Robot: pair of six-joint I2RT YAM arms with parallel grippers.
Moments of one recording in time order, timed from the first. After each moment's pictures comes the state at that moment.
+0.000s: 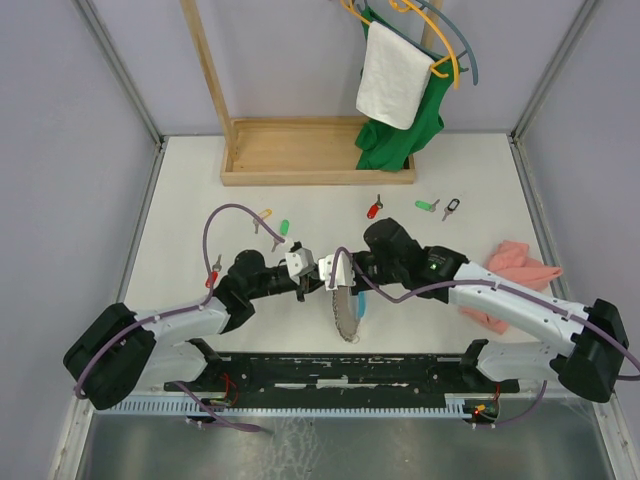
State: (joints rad) left arm -0.73 1.18 0.33 0.79 0.58 0.11; right arm 0.93 1.22 0.96 -0.45 -0.28 -0.79
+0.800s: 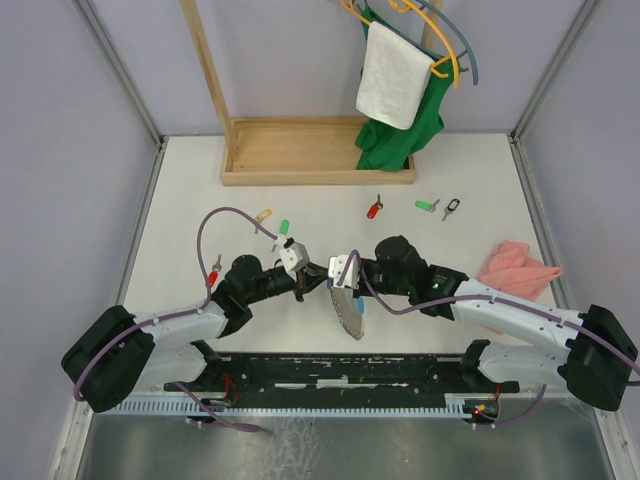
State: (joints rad) left arm -0.74 1.16 0.29 0.83 0.46 -0.02; right arm 0.94 1.14 0.70 -0.10 -0.23 -0.60
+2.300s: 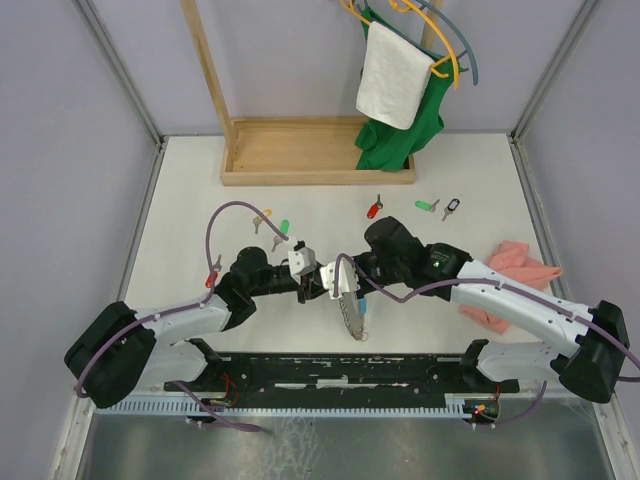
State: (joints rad) left arm -0.74 1.18 0.35 0.76 0.65 0.08; right arm 0.94 1.21 1.00 -0.55 -0.29 -0.92
